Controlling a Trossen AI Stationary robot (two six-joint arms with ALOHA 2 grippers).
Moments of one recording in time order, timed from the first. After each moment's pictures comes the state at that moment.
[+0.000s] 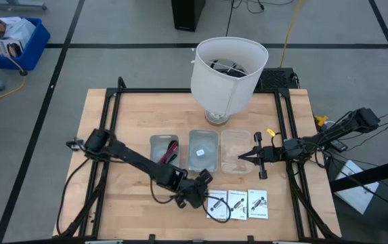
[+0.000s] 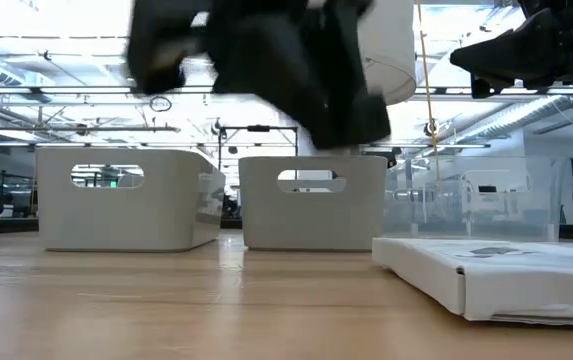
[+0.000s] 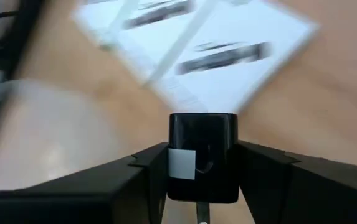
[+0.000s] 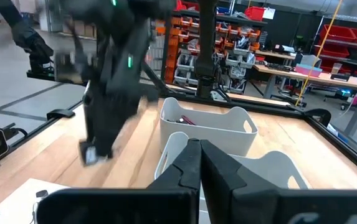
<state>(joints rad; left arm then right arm) -0.38 2.01 1.50 -0.40 -0.18 0.66 0.36 0.71 0.11 0.56 0.29 -0.10</state>
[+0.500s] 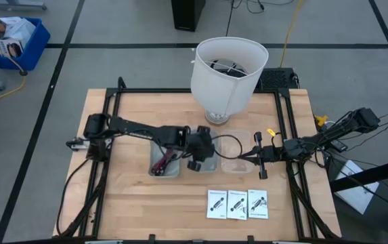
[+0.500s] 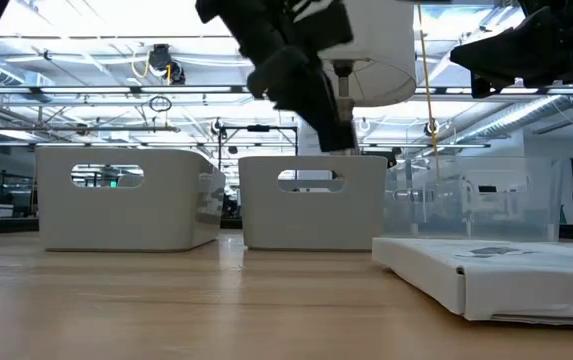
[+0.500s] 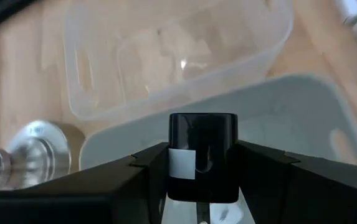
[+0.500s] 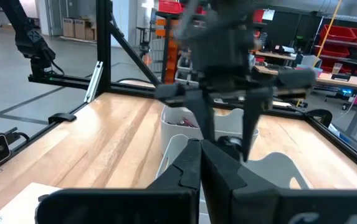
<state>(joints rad) -0.05 1.93 1.50 -0.46 -0.11 0.37 0.36 0.71 0.11 0.56 0.29 -0.09</state>
